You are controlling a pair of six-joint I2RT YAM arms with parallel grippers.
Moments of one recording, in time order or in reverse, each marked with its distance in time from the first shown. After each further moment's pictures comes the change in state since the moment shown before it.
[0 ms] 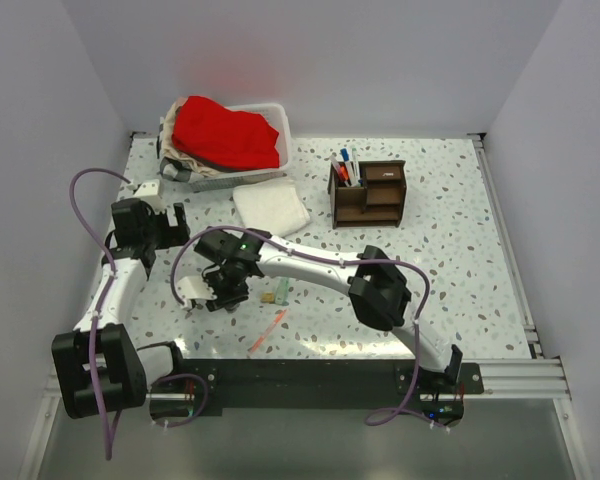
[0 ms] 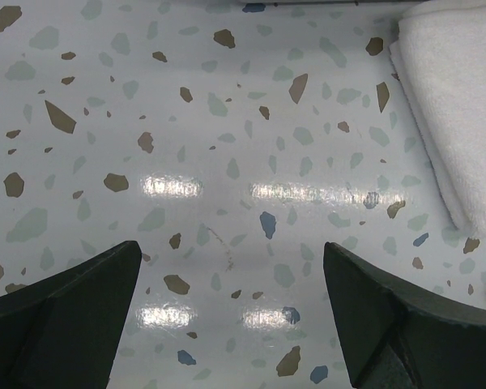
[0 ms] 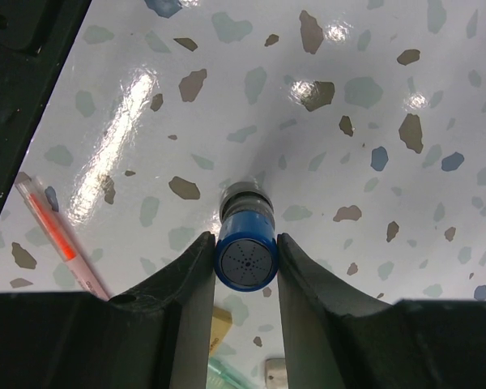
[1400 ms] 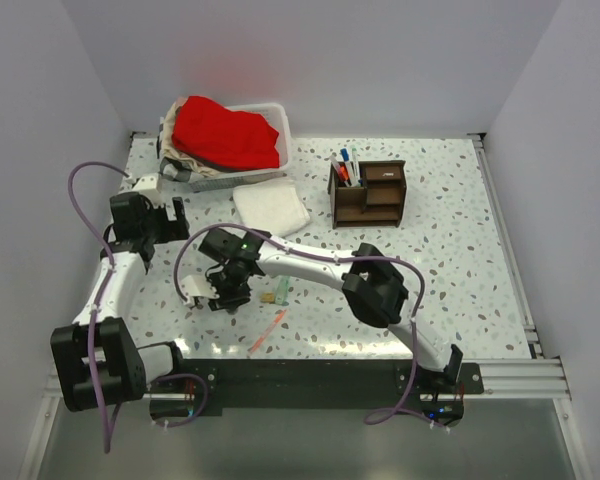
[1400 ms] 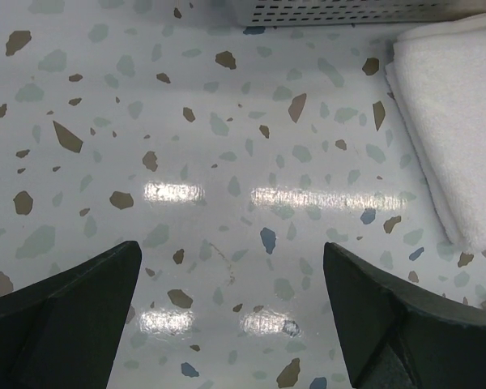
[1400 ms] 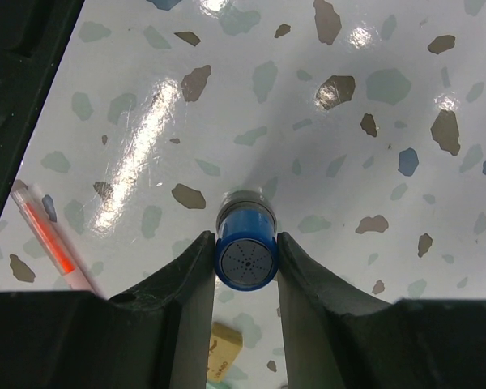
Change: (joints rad) left arm 0.000 0.036 0.047 -0.008 0.001 0.000; right arm -0.025 0.032 -0.042 0.041 -0.058 0.026
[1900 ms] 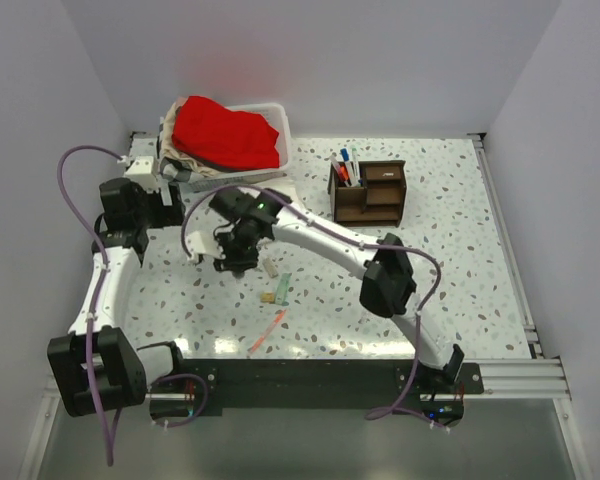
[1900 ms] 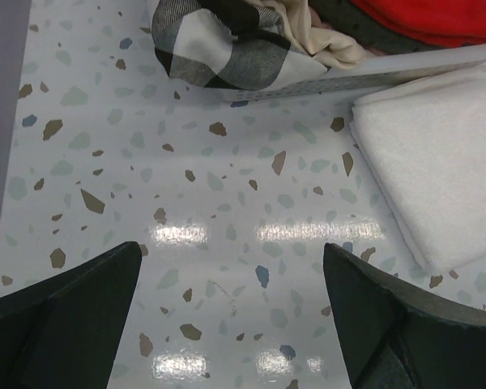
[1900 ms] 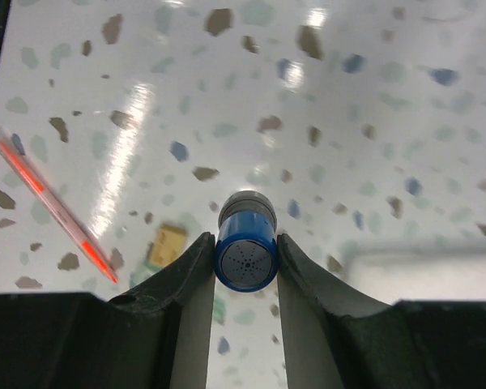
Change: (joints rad) left arm 0.000 -0.027 0.113 -0.035 0.040 0.036; right arm -0.104 -0.020 0.249 -0.230 0.042 0.006
